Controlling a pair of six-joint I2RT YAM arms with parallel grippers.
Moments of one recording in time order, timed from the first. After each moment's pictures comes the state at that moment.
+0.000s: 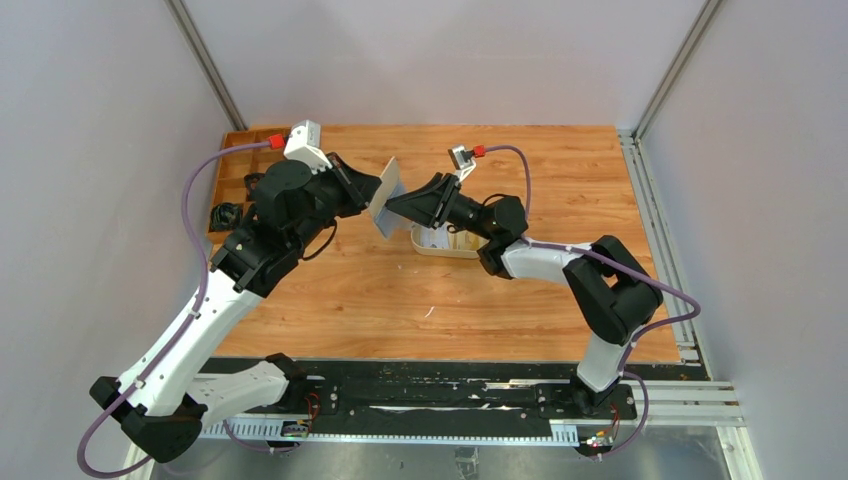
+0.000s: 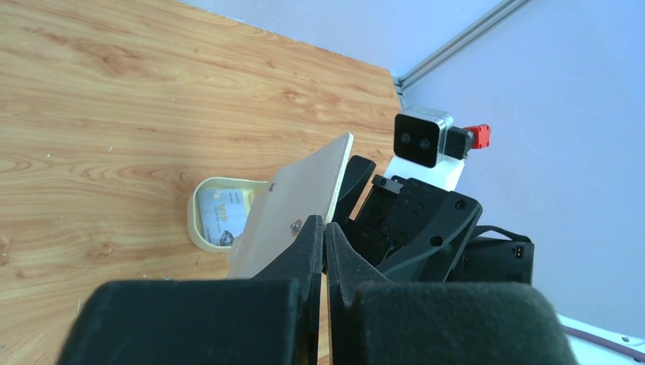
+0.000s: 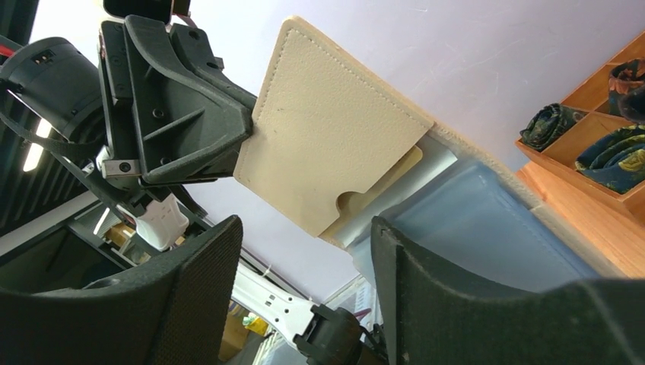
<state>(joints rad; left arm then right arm) -0.61 1.01 1.25 -0.41 -0.17 -0.69 0.68 1.75 0.94 1.36 -0.60 1.24</state>
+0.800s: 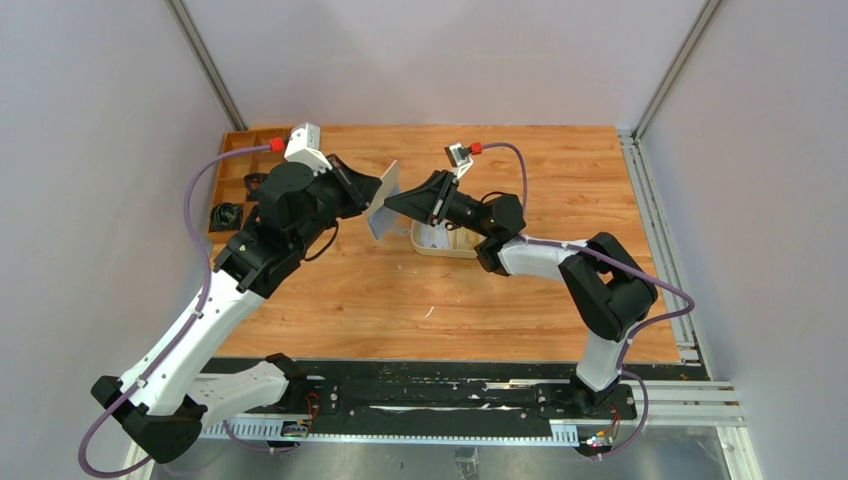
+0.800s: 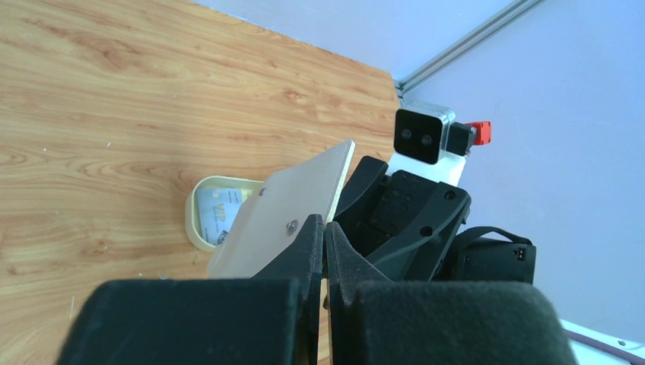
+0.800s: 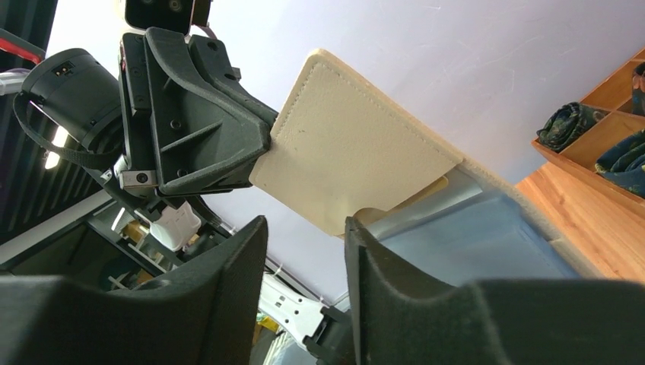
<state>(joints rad) -0.60 1.01 1.22 -0.39 -0.18 -0.71 0.68 1.78 0.98 1.39 -0.62 1.28</state>
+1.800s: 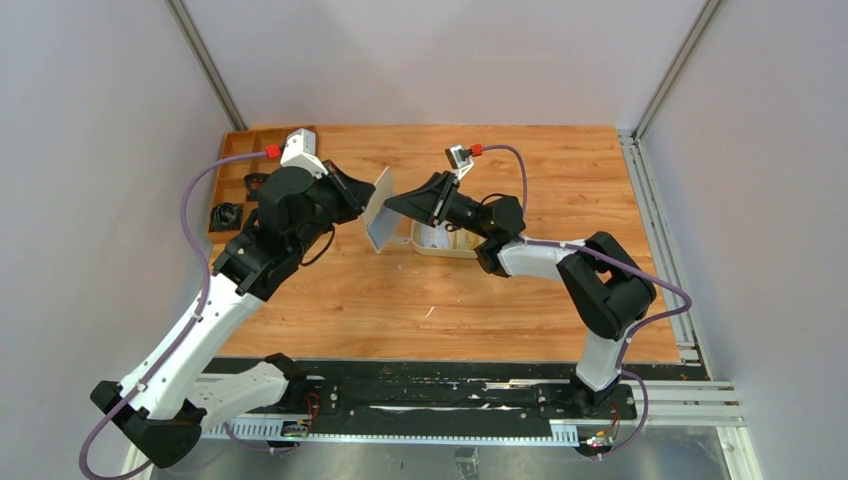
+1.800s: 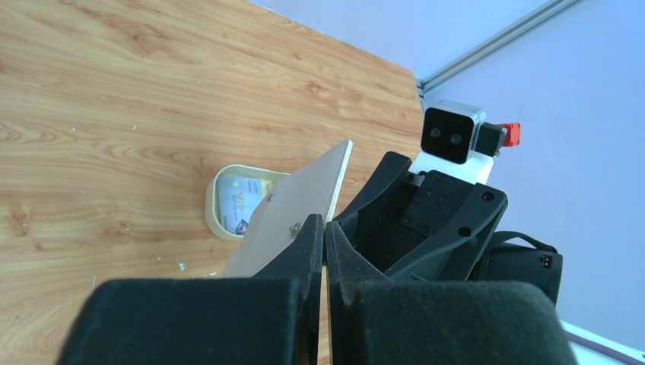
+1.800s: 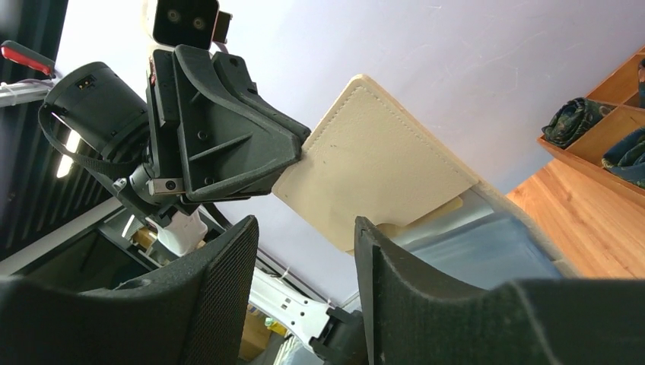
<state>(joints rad) -0.58 0.99 1.18 -0.42 -0.21 -0.73 0.68 1.79 0.96 1.41 -0.61 1.32</state>
